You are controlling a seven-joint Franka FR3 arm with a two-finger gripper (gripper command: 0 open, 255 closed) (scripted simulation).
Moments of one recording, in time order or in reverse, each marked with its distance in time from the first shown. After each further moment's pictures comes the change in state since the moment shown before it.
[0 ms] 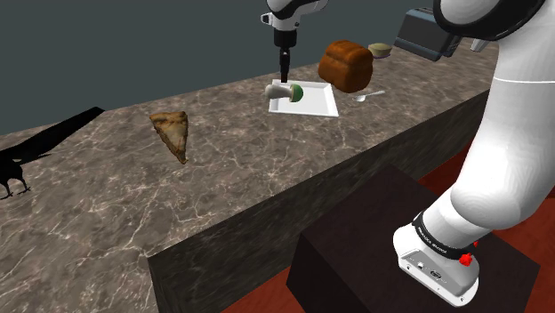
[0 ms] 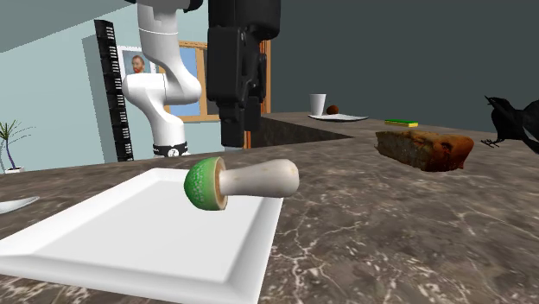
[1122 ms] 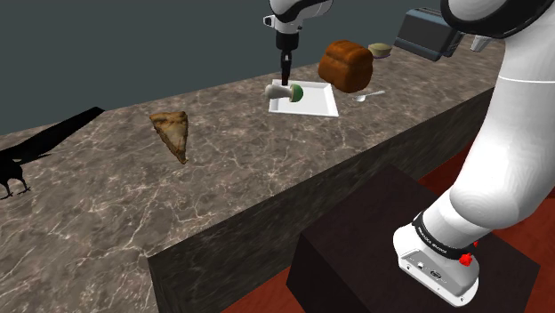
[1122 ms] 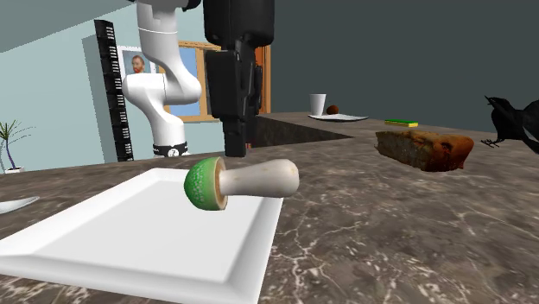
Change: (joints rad) arm -0.018 -0.030 0.009 -0.067 0.027 0.054 -0.028
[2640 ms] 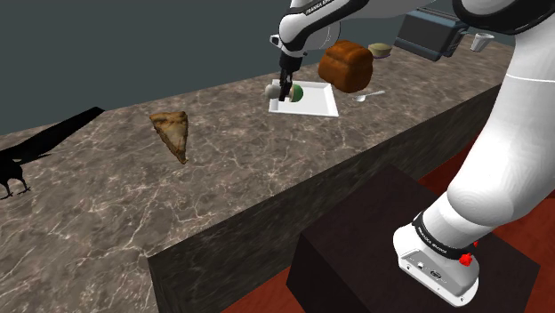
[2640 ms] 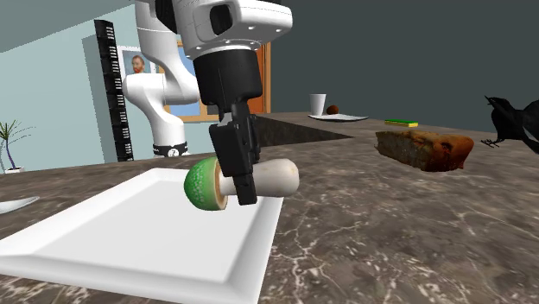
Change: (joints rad) arm -0.061 -0.039 0.036 -0.263 0.140 0.358 -0.152
